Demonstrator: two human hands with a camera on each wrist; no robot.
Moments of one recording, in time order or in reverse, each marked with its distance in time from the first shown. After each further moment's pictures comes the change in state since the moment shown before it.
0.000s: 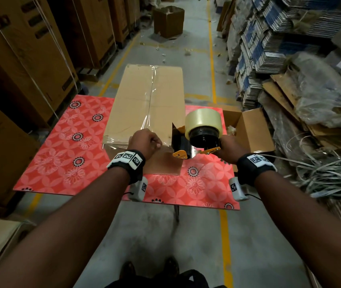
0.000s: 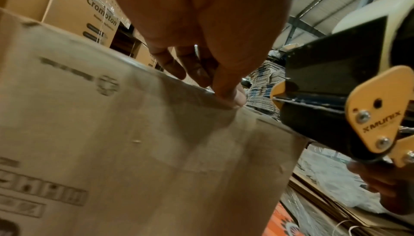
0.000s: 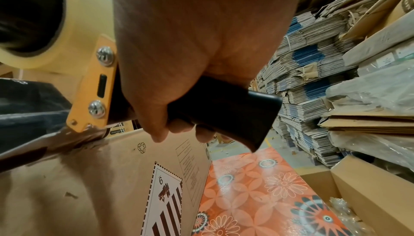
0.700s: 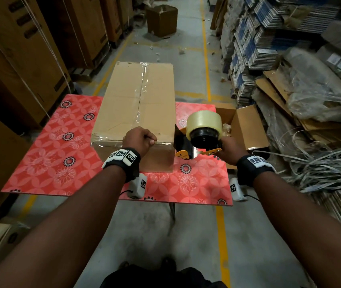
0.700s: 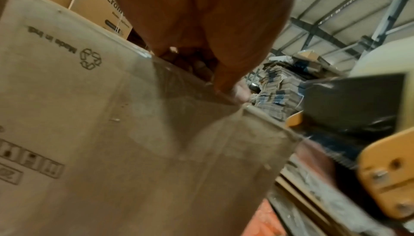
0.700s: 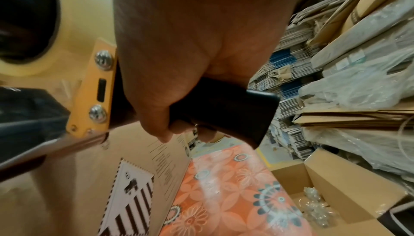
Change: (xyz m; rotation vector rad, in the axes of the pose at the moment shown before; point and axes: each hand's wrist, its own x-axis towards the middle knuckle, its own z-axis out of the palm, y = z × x) left_hand 0.003 0.008 0.025 -0.127 0.080 -0.055; right_hand -0.019 0.044 0.003 -0.012 0.048 0.018
